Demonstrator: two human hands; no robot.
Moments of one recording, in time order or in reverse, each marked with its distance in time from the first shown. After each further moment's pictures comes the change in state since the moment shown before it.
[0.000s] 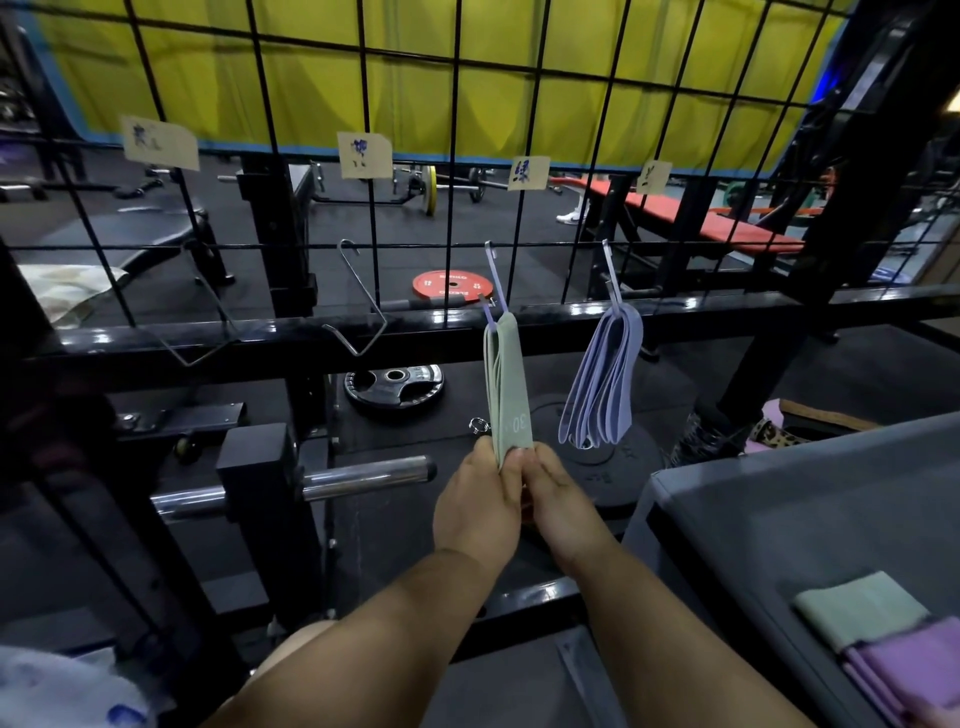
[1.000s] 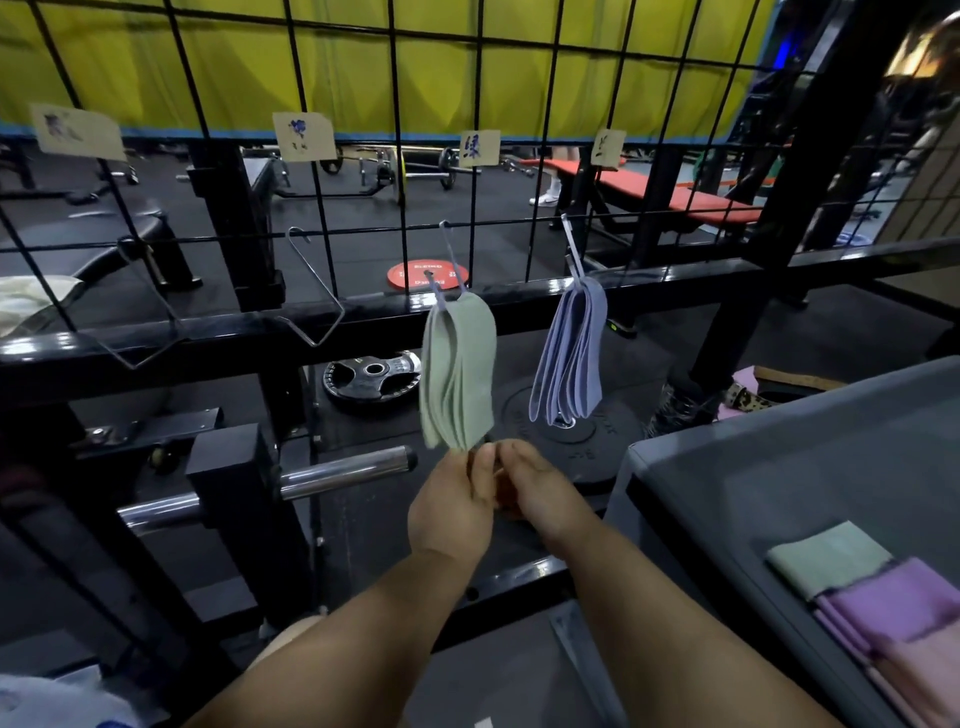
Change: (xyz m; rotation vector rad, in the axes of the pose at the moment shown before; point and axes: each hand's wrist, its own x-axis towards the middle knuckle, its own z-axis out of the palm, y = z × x) left_hand -0.006 -0.022 0.014 0.025 -0.013 -0.051; right_hand 0.002 0.011 -0.006 -0.018 -0.006 0.080
